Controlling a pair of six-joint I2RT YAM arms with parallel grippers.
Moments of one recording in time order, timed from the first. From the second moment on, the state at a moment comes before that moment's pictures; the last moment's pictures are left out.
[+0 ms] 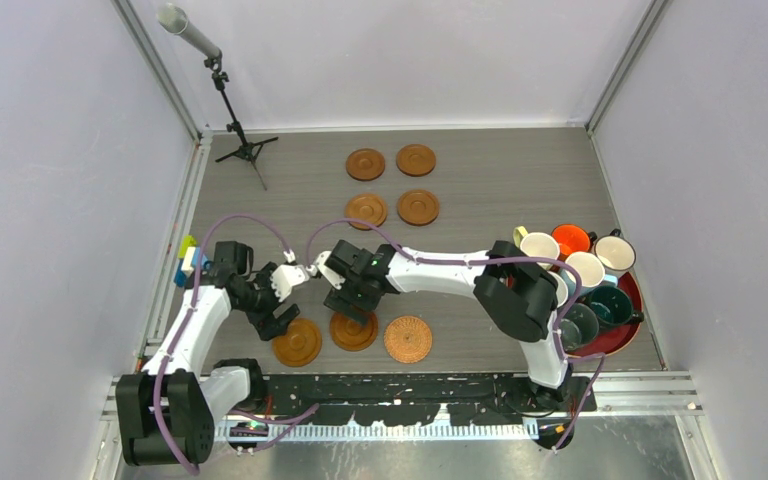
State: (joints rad) left arm 0.03 1.03 0.58 -0.87 0.48 1.02; right arm 1.09 2.00 1.41 -0.54 -0.01 -0.07
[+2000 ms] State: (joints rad) left arm -0.46 1.57 0.87 -0.58 0.32 0.78; right arm 0.64 1.82 1.15 -0.42 0.04 -0.26
